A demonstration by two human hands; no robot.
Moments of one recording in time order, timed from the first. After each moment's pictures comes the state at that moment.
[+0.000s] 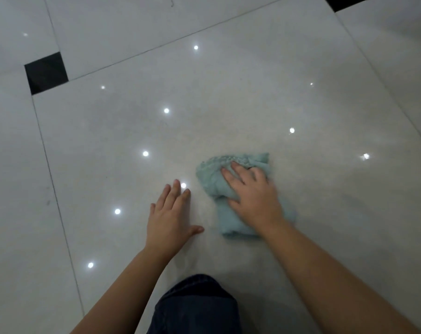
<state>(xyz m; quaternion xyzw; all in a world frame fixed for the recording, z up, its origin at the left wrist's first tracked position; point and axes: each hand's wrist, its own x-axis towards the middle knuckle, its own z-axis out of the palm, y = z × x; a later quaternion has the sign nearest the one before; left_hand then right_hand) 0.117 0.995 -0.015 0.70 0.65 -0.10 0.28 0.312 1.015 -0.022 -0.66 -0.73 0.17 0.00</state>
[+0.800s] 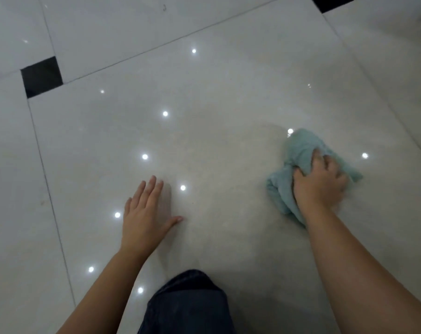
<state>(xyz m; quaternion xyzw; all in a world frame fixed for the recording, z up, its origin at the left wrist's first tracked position) 0.092 0.990 -0.009 0.71 0.67 -0.04 0.21 0.405 1.015 -0.015 -0.92 -0.34 0.16 0.07</state>
